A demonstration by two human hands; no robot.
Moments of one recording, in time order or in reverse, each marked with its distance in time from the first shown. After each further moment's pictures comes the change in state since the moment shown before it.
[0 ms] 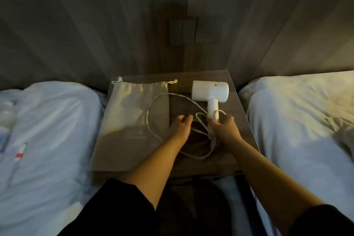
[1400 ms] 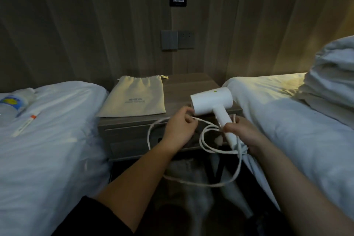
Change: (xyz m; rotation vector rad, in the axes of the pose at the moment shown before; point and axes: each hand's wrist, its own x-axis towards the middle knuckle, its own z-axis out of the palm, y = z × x) left_hand -0.166 -0.168 0.036 0.190 0.160 0.839; right_hand -0.154 0.210 -0.023 0.204 -0.059 -0.497
